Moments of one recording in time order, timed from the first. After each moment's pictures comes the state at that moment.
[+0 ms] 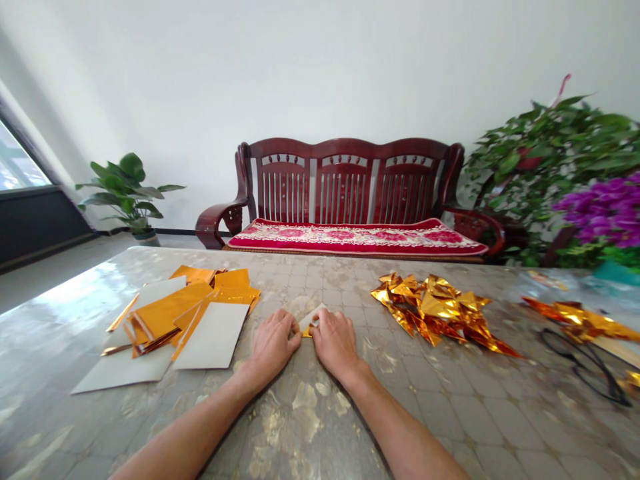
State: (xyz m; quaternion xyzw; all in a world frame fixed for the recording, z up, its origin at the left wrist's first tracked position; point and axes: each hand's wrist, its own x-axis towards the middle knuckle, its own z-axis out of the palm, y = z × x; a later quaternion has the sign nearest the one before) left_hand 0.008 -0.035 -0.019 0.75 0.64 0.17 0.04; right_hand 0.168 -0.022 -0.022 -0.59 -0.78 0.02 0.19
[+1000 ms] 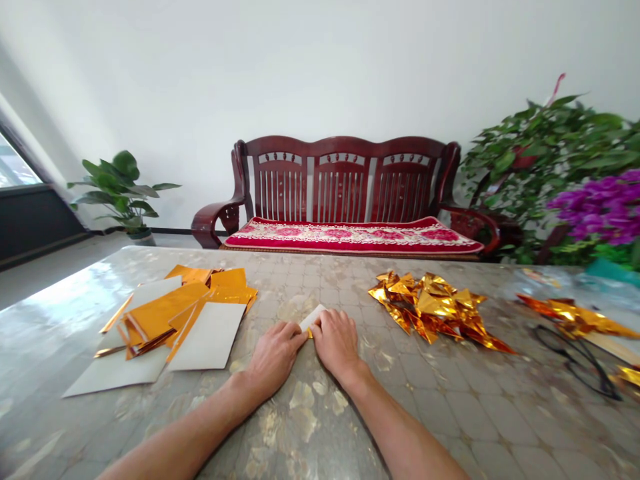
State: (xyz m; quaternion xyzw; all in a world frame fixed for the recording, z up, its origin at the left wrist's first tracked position) left_hand 0.006 -0.051 -0.022 0.87 0.49 0.11 -0.01; right_hand 0.171 -0.024 -0.023 -0.63 -0.76 -0.02 0.17
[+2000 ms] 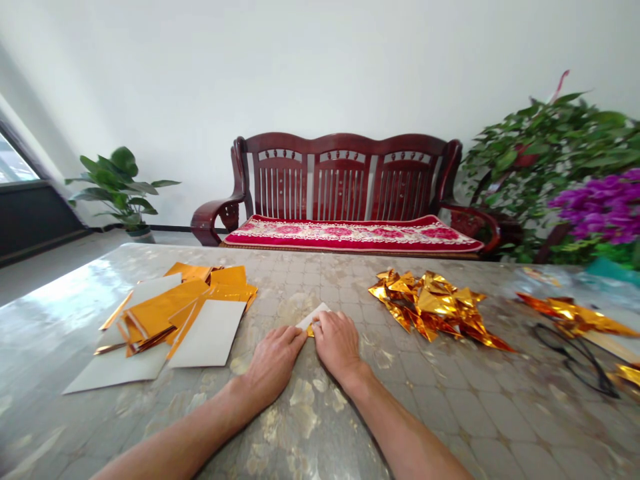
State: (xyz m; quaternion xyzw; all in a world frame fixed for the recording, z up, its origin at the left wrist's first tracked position) left_hand 0.010 -0.064 -0.016 0.86 0.50 0.08 0.02; right_hand 0.172 -0.030 -0.019 -0.61 -0.77 0.02 0.19
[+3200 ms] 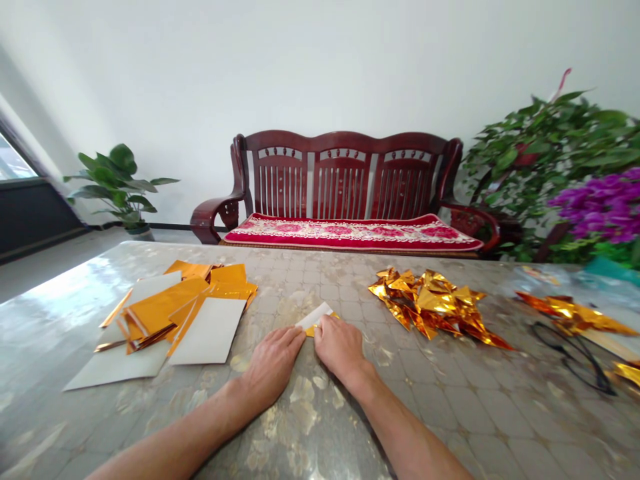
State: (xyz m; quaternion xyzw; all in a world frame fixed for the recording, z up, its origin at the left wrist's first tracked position) left_hand 0.008 -0.070 -0.021 0.87 0.49 0.09 0.01; right_hand 0.171 -0.037 -0.011 -0.66 -0.75 0.01 0.08
